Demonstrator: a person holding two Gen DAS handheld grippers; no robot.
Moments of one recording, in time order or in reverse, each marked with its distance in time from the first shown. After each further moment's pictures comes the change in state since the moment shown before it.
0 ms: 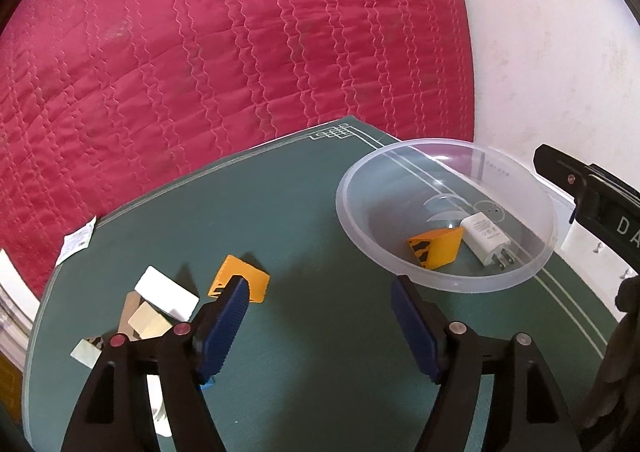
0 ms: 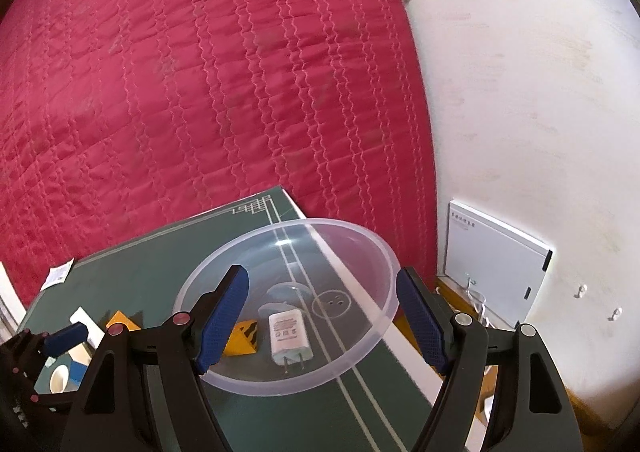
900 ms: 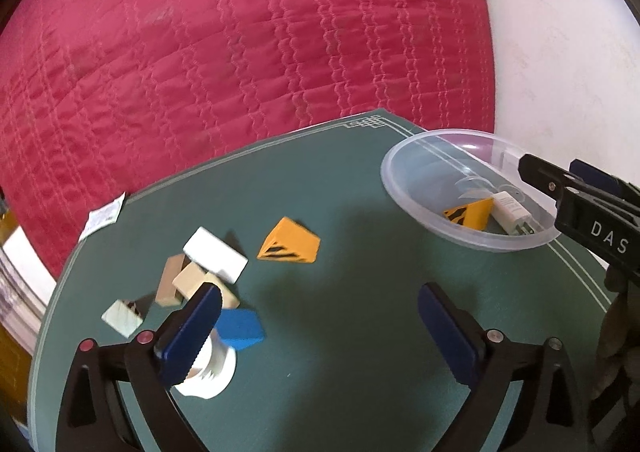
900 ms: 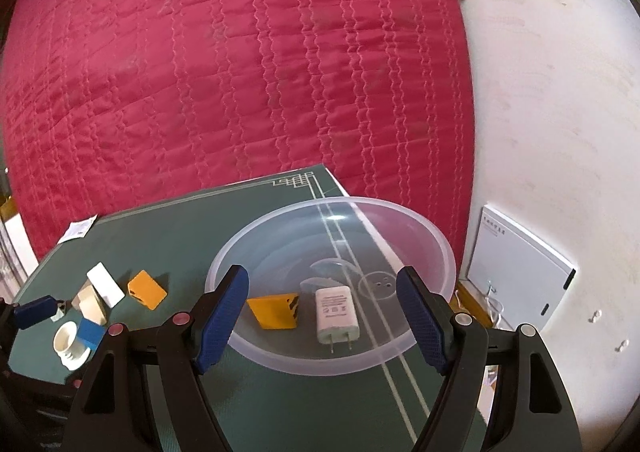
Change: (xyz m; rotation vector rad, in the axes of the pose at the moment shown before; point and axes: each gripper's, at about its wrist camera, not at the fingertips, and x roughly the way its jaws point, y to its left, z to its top) left arm -0.023 0.031 -0.030 -0.064 0.020 0.055; right arm 0.004 0.029 -0.015 -0.130 0.051 0.106
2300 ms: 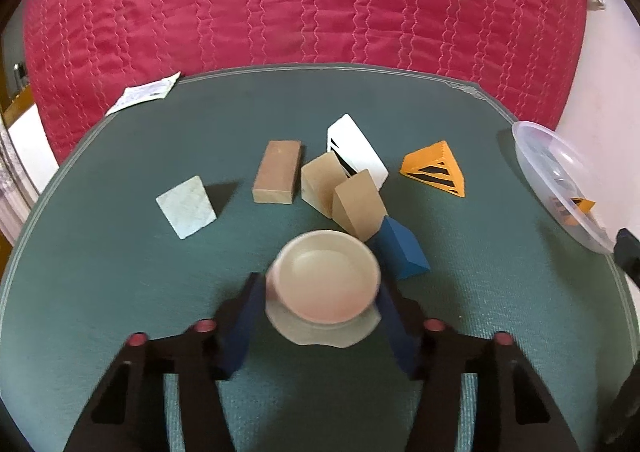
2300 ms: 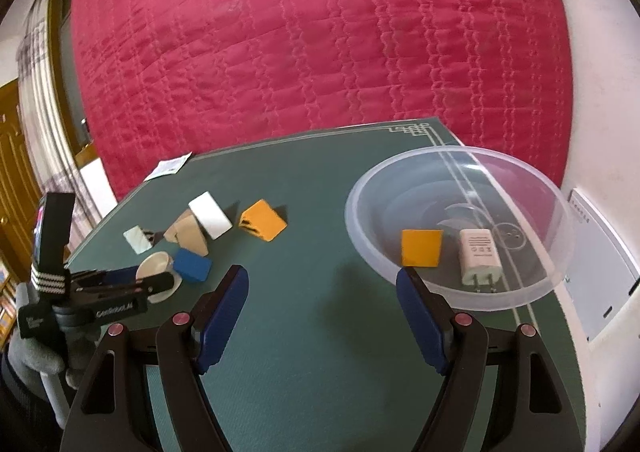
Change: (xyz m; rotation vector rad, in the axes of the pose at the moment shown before) left arm 0.031 0.114 -0.050 -0.289 0.198 -0.007; right arm -0.010 0.062 -0.027 -0.112 0.174 0.338
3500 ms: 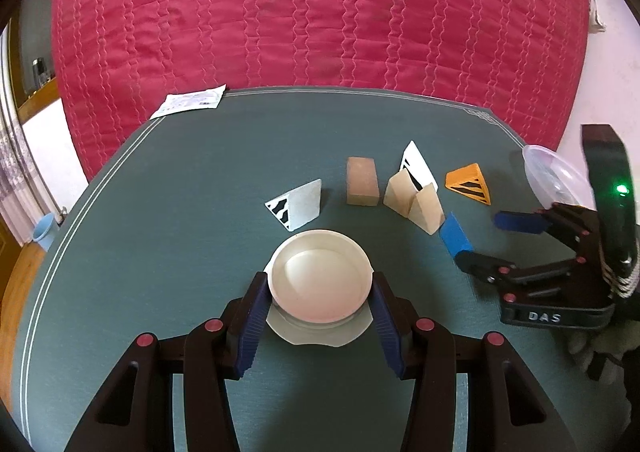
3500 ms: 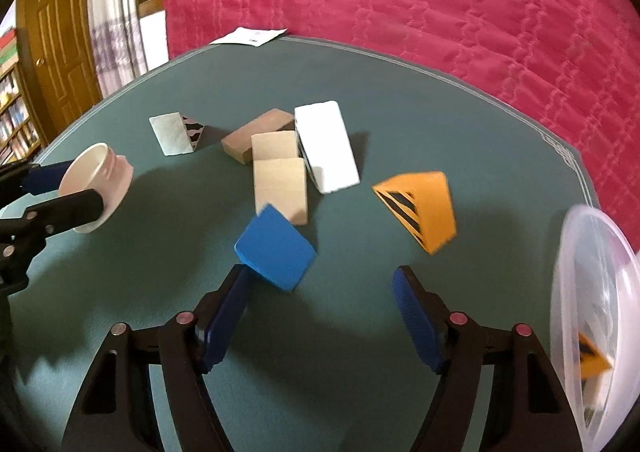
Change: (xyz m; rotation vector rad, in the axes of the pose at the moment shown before) left arm -0.047 0.066 -0.014 -0.014 -0.071 0.022; right arm 0.128 0.120 0.010 -0.440 0.331 0.118
